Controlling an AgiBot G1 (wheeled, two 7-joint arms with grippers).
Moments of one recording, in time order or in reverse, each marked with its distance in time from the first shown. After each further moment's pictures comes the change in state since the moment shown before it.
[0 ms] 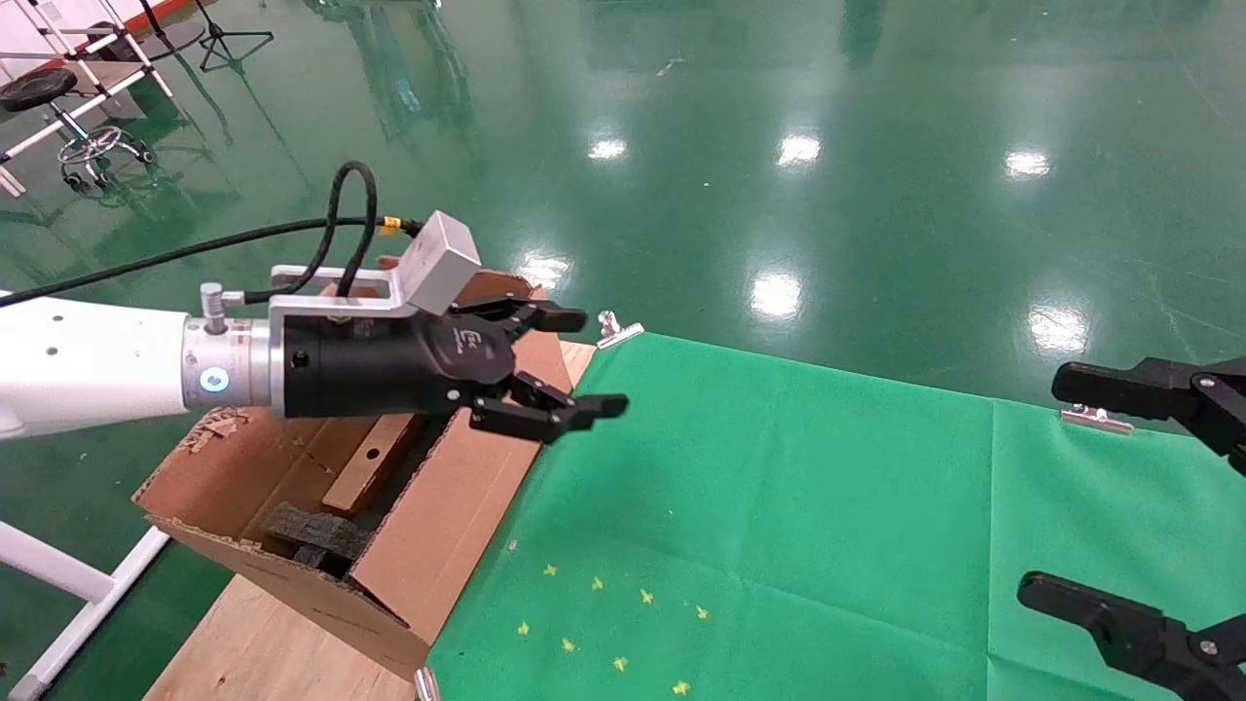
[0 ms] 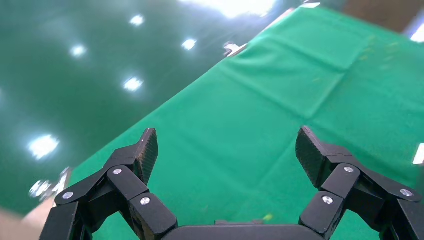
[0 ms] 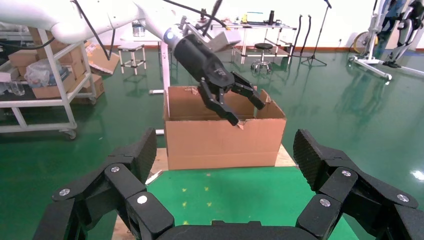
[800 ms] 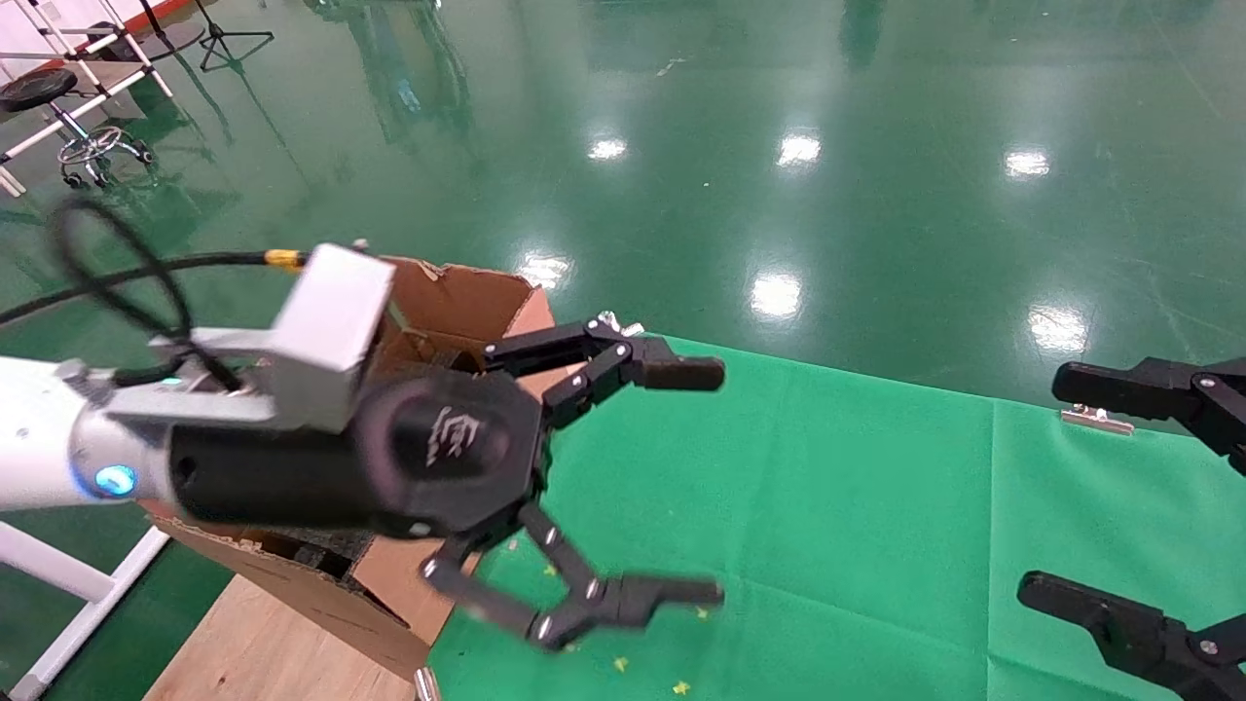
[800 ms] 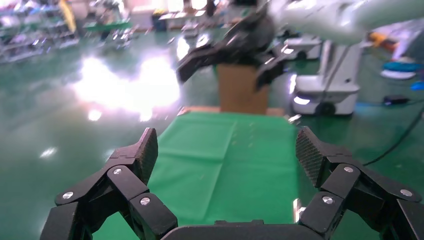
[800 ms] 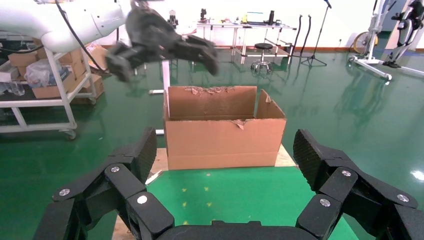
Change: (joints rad) left arm 0.176 -0.001 -0.127 -0.199 -0.411 0.179 0.199; right arm 0.000 0.000 0.000 0.000 0.000 0.000 0.000
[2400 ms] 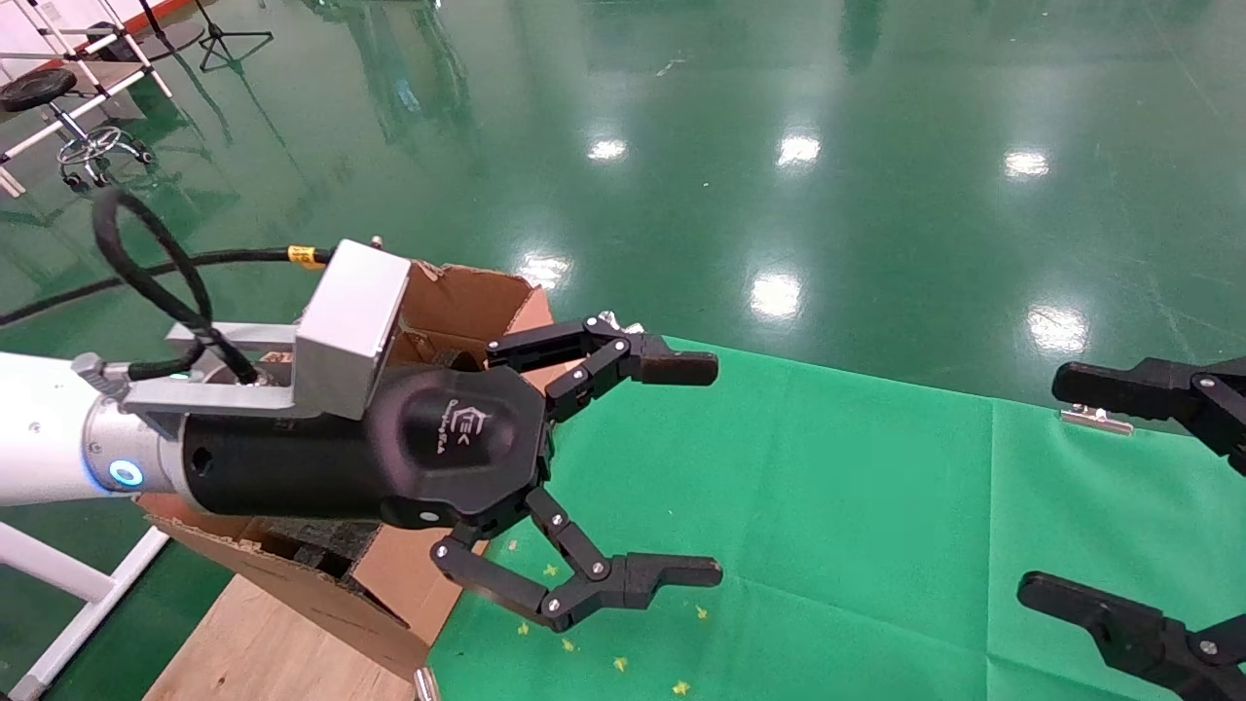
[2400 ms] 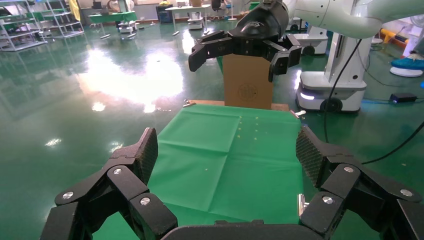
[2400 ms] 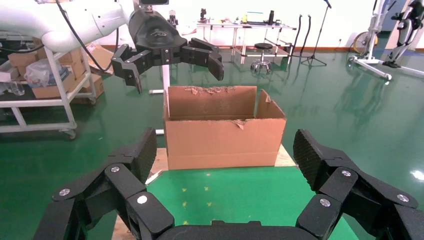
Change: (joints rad) left arm 0.002 0.000 -0.001 -0.001 -0.003 0.001 0.004; right arm 0.000 0.000 0.000 0.000 0.000 0.000 0.000
